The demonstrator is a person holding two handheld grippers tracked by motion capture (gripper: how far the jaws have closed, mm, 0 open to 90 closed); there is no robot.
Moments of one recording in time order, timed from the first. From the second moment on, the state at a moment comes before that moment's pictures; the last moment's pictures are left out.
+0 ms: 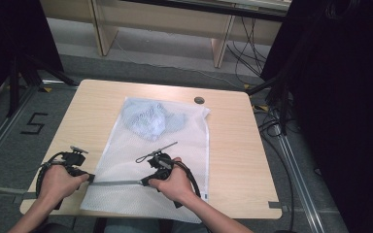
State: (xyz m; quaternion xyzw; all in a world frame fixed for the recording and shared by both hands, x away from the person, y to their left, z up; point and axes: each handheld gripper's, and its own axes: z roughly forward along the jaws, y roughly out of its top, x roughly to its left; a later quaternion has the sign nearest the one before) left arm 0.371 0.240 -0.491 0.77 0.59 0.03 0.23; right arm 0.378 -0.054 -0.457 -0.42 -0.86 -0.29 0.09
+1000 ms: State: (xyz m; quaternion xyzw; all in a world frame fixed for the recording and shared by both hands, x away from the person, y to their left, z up) left arm 0.371 0.240 -0.491 0.77 0.59 0.03 0.23; right arm 0.379 -0.071 -0.456 -0.43 -0.85 -0.29 0.09
